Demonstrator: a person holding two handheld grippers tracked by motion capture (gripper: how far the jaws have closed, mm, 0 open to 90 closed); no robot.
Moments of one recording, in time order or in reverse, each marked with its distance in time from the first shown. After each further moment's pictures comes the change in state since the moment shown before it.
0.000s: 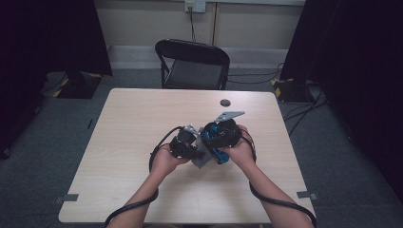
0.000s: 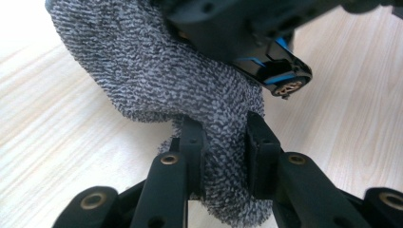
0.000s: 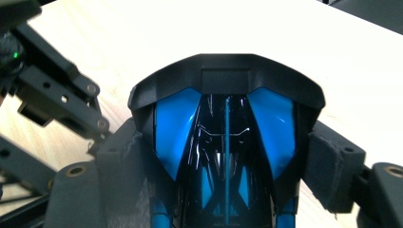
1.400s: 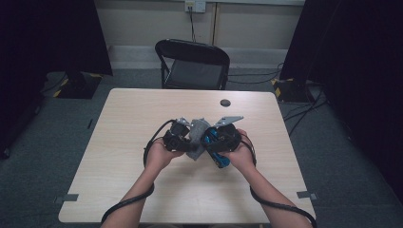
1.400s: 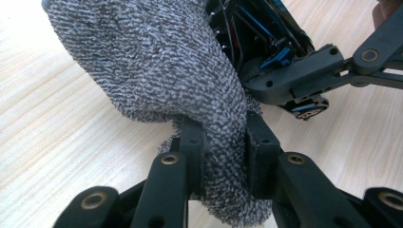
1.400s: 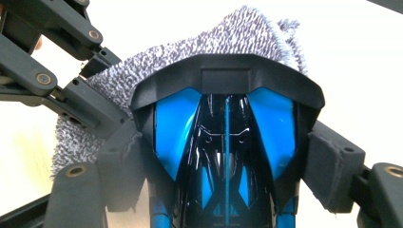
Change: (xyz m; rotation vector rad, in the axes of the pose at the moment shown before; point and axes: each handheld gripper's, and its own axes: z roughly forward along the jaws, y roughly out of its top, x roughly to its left) left arm 0.017 0.006 -0.024 -0.035 0.054 -0.039; right arm 0.003 -0.014 0.005 0.021 0.008 -0.013
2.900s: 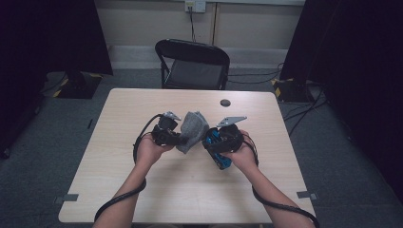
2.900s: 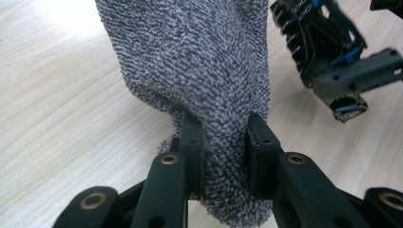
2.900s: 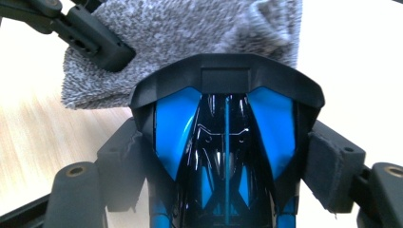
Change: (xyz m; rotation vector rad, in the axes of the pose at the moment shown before) left arm 0.025 -0.004 -0.024 -0.031 0.061 -0.051; right arm -0.003 -0.005 -0.004 -0.007 0.036 0.024
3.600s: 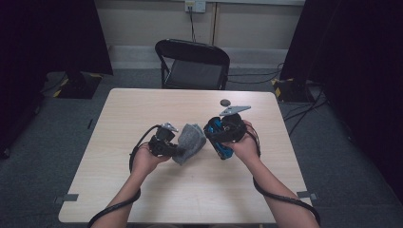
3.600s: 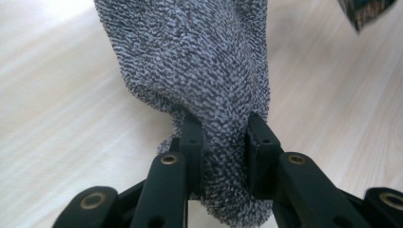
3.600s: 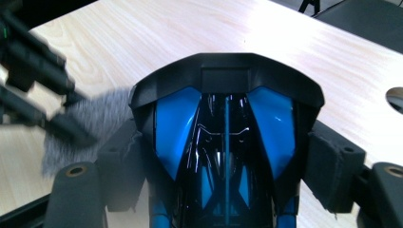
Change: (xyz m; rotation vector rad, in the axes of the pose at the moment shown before) left arm 0.001 -0.031 0.003 0.047 -0.028 -0.009; right arm -0.012 0.026 -0.015 -0.042 -0.039 0.007
